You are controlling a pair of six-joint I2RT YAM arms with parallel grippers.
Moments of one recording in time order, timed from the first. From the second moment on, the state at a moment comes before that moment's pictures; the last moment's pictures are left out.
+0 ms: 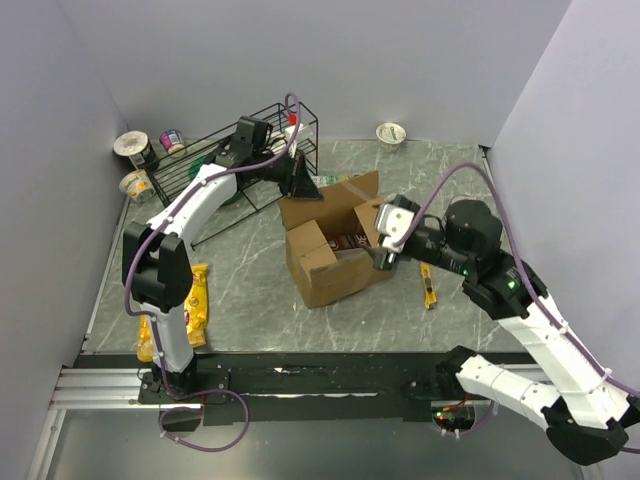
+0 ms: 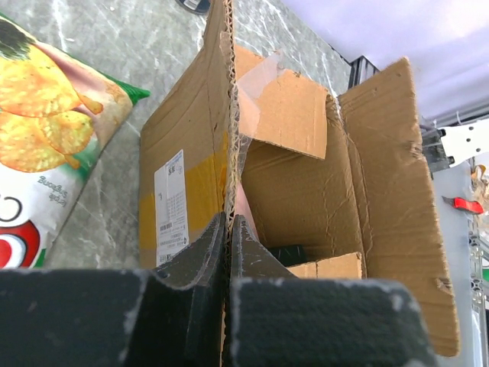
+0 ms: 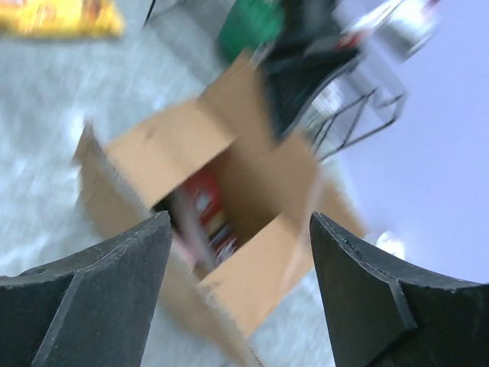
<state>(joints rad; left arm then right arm) -0.39 1.90 1.75 -0.51 1.01 -0.01 0.65 0.87 1.16 -0.56 -0.35 -0.69</state>
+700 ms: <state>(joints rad) -0.40 1.86 1.71 -0.51 1.00 0.00 0.61 1.01 1.01 -0.46 -0.43 -0.75</state>
